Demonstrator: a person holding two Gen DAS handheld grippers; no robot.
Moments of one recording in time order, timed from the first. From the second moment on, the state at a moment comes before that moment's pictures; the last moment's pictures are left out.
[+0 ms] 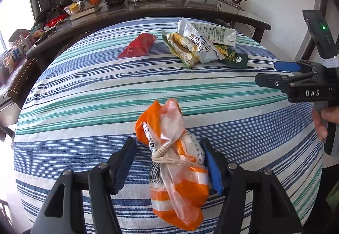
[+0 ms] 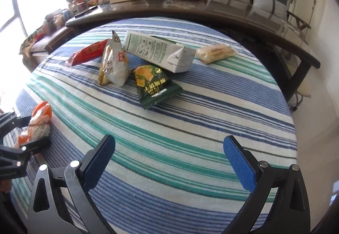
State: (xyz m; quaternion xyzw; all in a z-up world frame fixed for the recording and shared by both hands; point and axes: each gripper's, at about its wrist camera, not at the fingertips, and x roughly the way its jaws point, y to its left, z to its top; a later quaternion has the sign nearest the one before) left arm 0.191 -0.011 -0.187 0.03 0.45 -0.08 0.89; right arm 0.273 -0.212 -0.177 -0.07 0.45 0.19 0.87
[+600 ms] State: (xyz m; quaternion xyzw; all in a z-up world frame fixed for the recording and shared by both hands) left arm 0.195 -0.008 -0.189 0.03 0.45 -0.07 0.89; right arm 0.260 -0.204 -0.195 -0.05 0.46 0.17 0.87
